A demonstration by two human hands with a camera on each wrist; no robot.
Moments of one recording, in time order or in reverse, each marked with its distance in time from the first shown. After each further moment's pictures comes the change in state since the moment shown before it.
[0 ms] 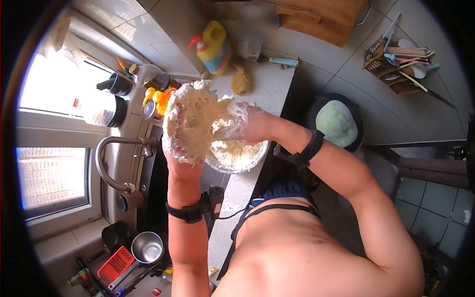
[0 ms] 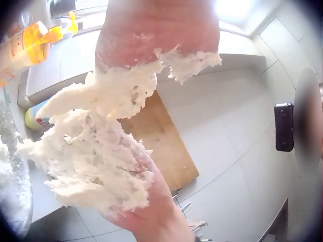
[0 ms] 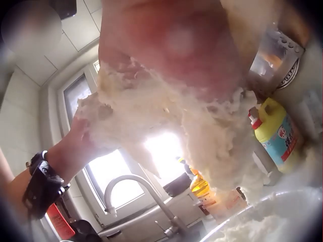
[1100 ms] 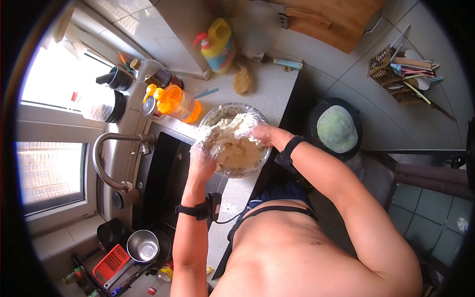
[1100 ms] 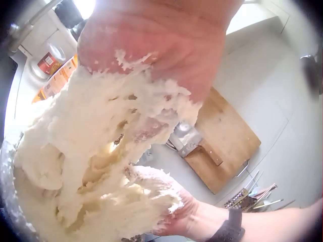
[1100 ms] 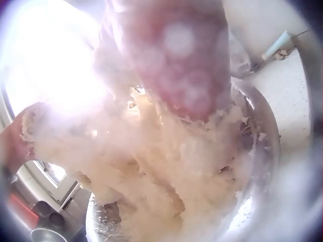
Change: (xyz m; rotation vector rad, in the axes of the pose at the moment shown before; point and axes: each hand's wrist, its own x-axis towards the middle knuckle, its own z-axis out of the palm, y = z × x) left_hand -0.017 -0.062 -0.083 1.134 -0.114 -0.068; right_hand -0.008 0.059 0.073 1.334 -0.062 0.668
